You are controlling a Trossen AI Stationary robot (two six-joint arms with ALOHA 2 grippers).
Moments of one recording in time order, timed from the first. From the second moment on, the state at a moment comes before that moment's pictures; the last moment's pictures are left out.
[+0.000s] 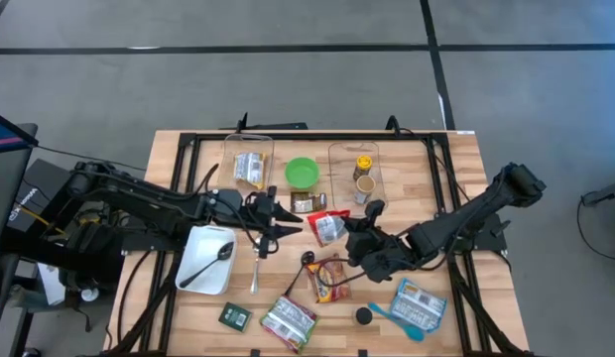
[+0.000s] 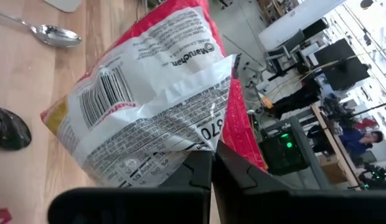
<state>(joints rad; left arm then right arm) -0.16 1.27 0.70 0.45 -0.09 -0.17 0.49 1.50 1.05 -0.37 1.08 -0.09</state>
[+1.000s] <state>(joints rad) -0.16 1.19 0.70 0.18 -0.07 -0.19 0.44 1.53 1.06 -0.09 1.05 -0.32</state>
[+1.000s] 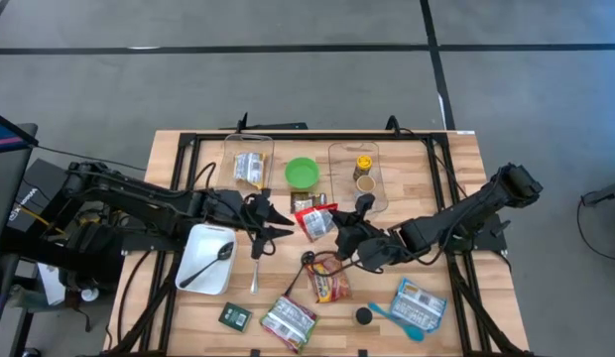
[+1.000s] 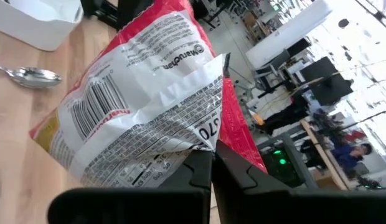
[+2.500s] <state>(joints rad) -0.15 1.34 0.70 0.51 -0.21 -0.23 0.44 1.53 1.06 -0.16 1.02 -0.22</state>
